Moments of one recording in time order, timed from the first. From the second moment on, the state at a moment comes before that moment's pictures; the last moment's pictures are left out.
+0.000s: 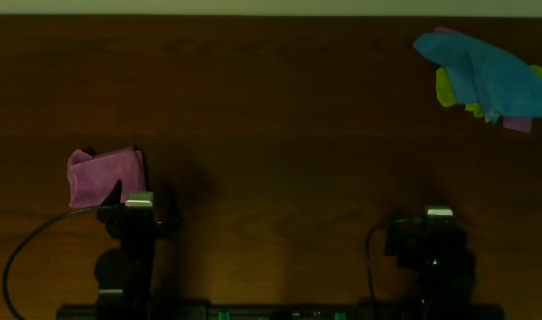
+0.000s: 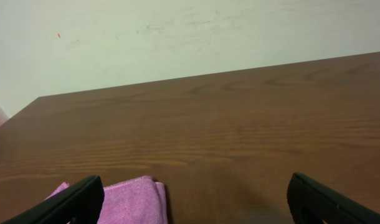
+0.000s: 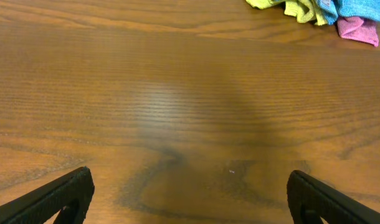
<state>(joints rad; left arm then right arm) -0.02 0.01 0.05 -0.17 -0.01 0.12 0.00 0.01 0.17 -0.73 0.10 -0.05</state>
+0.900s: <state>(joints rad) -0.02 0.01 0.05 -0.17 -0.01 0.12 0.00 0.01 0.17 -0.71 0.10 -0.05</state>
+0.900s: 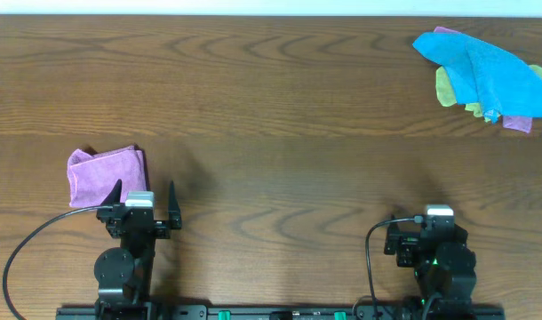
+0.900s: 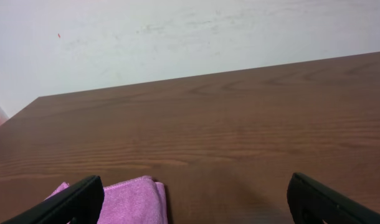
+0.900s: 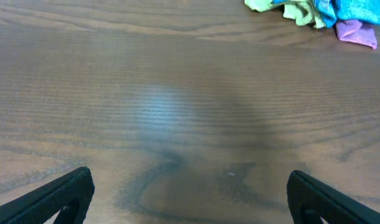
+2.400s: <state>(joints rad) -0.02 0.01 0.05 -0.17 -0.02 0.12 -0.34 1.18 1.23 -0.50 0.35 0.00</state>
